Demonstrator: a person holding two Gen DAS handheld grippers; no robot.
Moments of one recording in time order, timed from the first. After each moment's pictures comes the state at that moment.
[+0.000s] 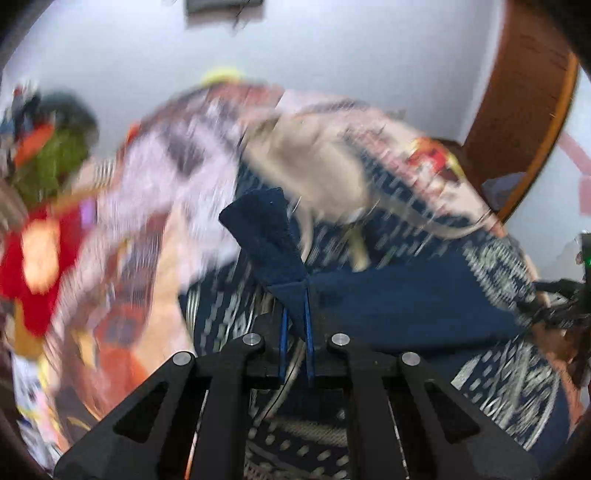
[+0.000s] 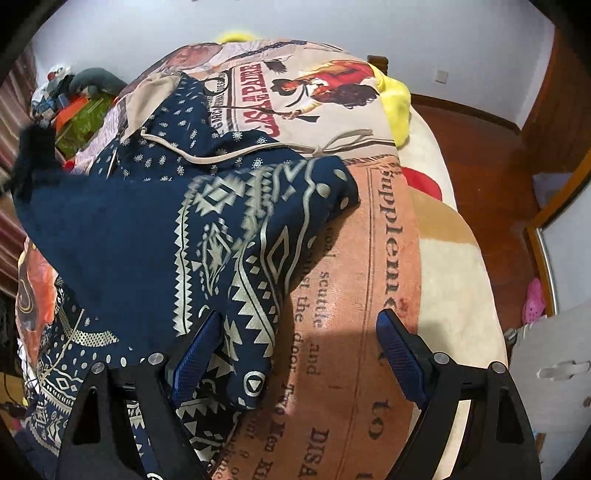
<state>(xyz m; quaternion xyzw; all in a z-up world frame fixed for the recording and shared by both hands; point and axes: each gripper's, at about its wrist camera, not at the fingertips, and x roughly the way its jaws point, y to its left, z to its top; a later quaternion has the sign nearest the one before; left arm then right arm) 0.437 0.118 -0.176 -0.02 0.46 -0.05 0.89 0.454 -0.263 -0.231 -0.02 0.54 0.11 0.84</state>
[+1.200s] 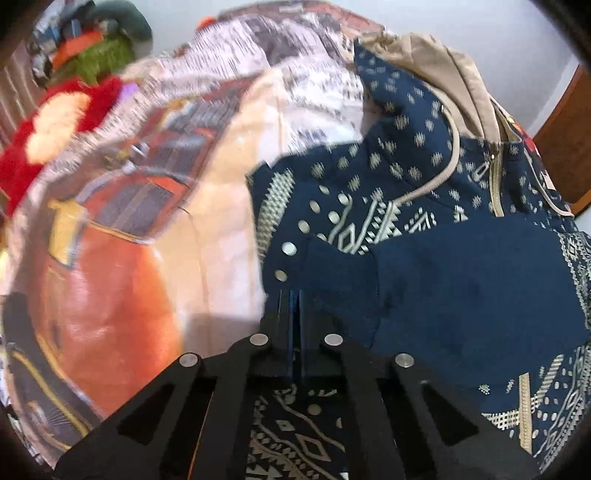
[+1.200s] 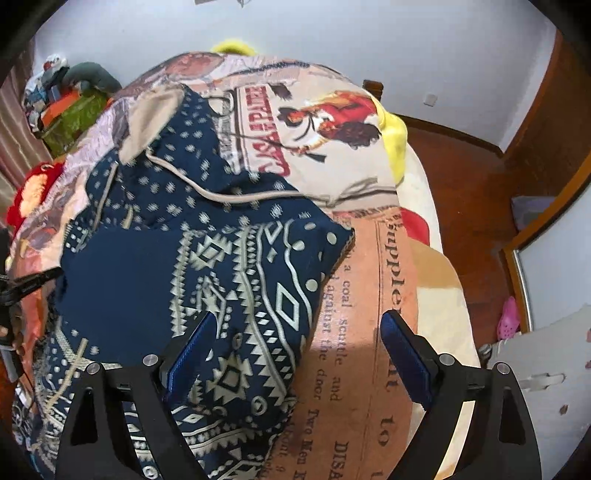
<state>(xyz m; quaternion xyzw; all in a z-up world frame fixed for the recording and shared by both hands) 0.429 0.188 -0.274 -0.09 0.51 0.05 0.85 0.469 -0.230 -0.210 -0.07 0.52 0.07 0.85</state>
